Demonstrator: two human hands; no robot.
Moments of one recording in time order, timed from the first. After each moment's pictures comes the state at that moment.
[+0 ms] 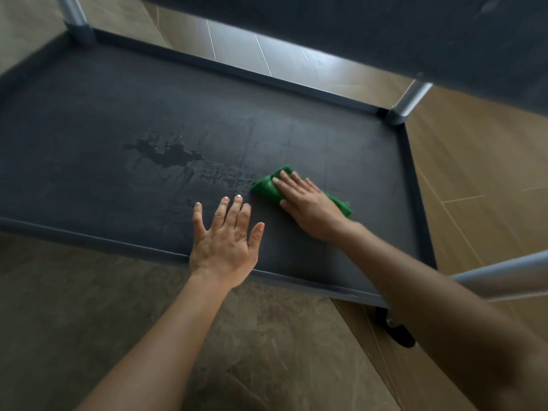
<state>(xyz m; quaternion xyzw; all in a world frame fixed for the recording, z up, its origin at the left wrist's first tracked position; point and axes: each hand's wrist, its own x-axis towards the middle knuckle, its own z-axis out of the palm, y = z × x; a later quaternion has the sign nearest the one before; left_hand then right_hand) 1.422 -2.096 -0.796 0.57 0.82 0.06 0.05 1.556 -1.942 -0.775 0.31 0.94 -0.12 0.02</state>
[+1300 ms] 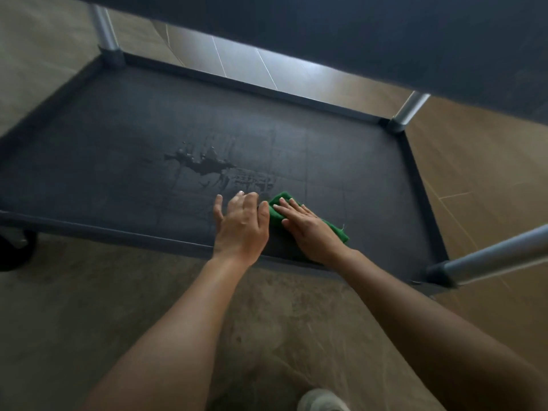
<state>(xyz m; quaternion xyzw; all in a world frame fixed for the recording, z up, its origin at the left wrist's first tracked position) 1.372 -2.121 -0.770 0.52 0.79 0.29 0.13 1.516 -2.043 -0.768 0.35 0.91 -0.23 -0.05</state>
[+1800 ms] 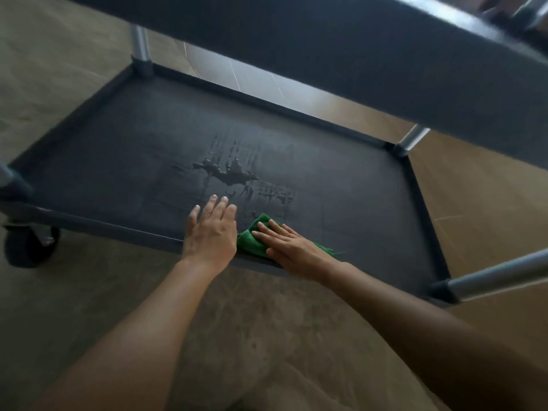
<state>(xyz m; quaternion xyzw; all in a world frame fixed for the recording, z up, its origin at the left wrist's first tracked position) 1.281 -2.163 -0.778 0.57 0.80 0.16 0.07 1.465 -2.077 -0.768 0.23 0.96 -0.18 0.03</state>
